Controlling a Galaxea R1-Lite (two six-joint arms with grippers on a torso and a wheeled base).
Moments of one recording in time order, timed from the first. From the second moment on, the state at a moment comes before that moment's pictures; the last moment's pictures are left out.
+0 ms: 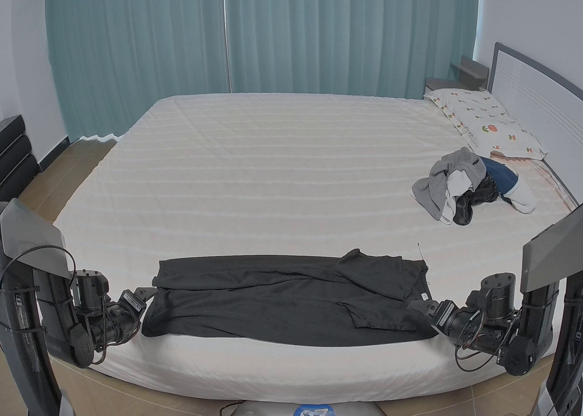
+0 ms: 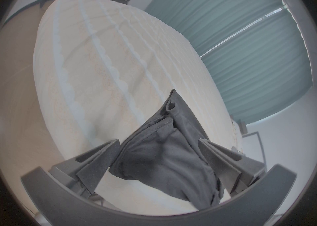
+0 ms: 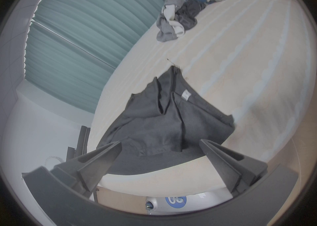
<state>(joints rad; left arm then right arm) 0.06 2.27 -0.18 -1.44 -0.14 -0.93 0.30 2.22 -0.09 -1.55 0.06 0.91</state>
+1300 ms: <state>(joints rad) 0.06 2.27 -0.23 -1.44 -0.16 -1.00 0.37 2.33 -0.16 -1.55 0.04 1.00</state>
